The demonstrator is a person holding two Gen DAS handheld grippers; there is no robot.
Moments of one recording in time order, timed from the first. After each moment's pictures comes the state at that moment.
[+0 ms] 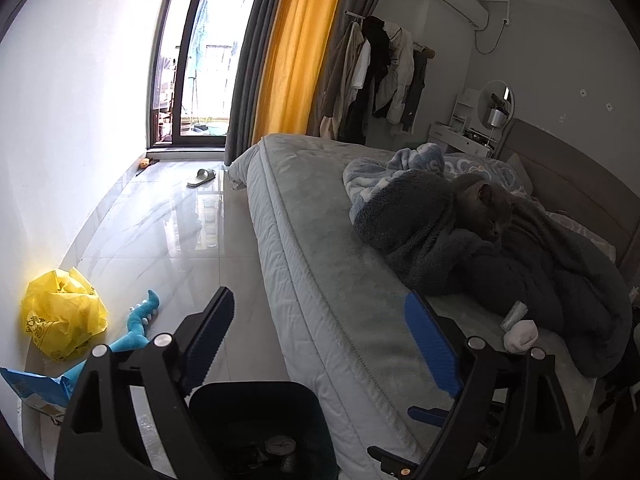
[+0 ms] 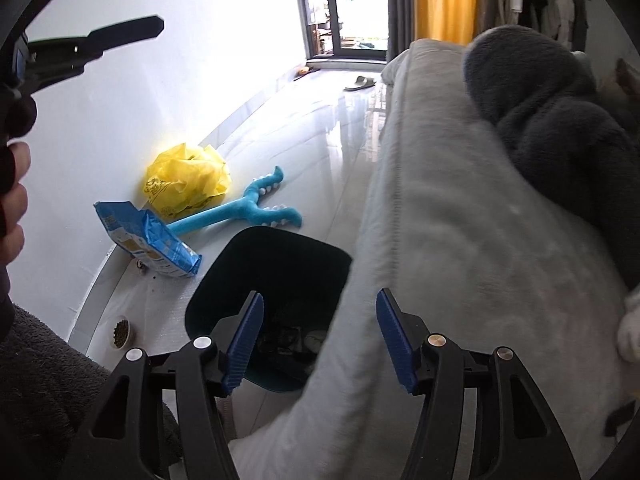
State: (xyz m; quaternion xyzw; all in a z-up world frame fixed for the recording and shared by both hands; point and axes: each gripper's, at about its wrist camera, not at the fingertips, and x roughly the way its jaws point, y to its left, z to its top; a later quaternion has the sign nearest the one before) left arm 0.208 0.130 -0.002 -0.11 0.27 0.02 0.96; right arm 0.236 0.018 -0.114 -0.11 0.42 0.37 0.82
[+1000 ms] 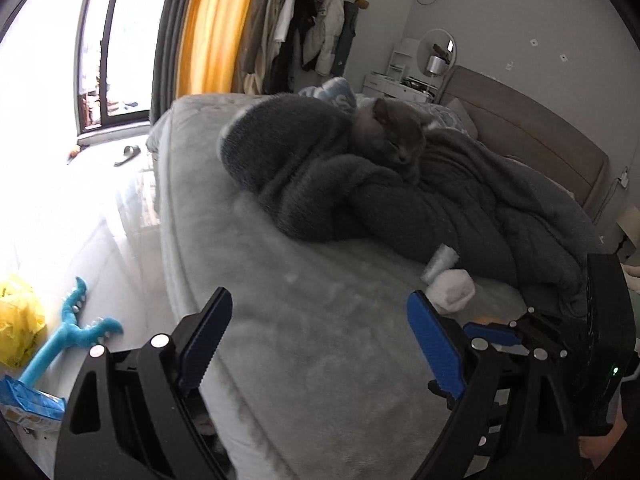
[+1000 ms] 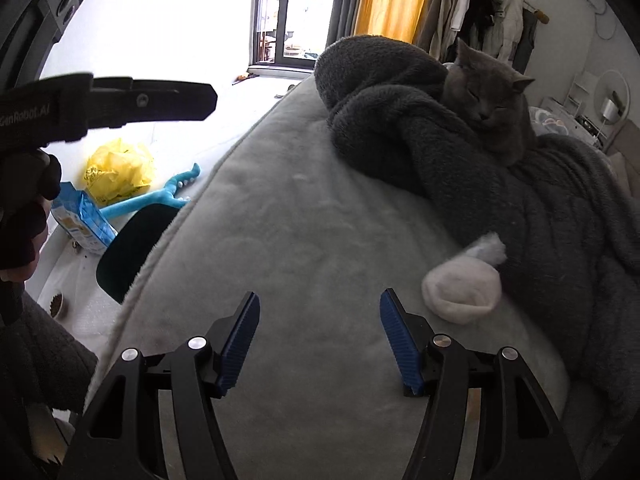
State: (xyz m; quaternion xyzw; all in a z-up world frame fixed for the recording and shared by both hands) left arm 0.246 -0.015 -0.044 -0.09 0.34 -0.10 0.93; right arm 0.249 -0.147 -0.084 -0.17 0.38 0.28 0.86
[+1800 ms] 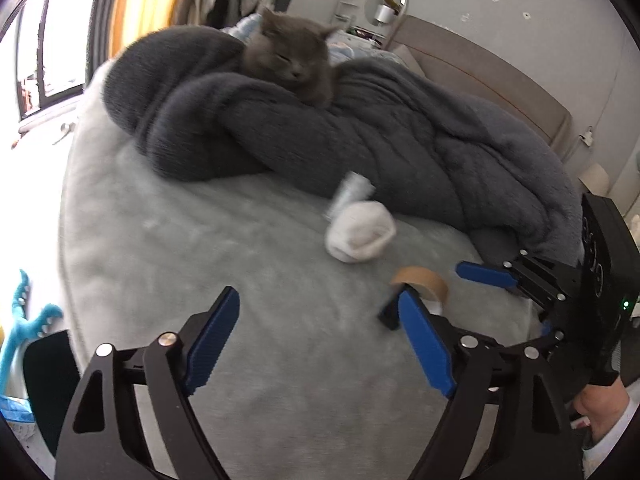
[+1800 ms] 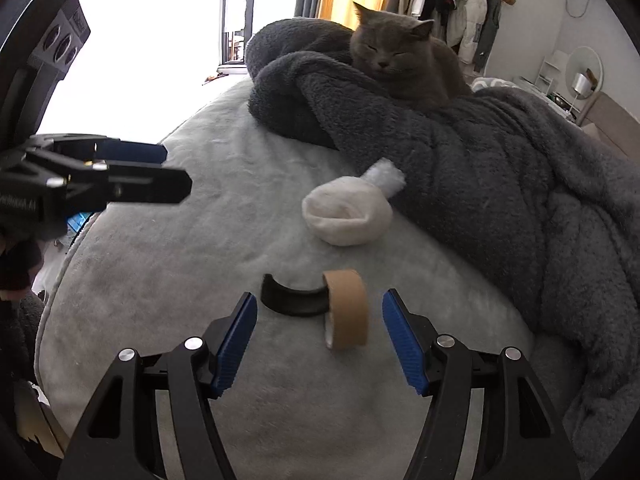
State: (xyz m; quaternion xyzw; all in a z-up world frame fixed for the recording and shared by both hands) left arm 0.260 -0.115 -0.084 -0.08 0.40 -0.20 0.89; right arm 0.255 -0.255 -0.097 -0.16 0.39 0.24 0.87
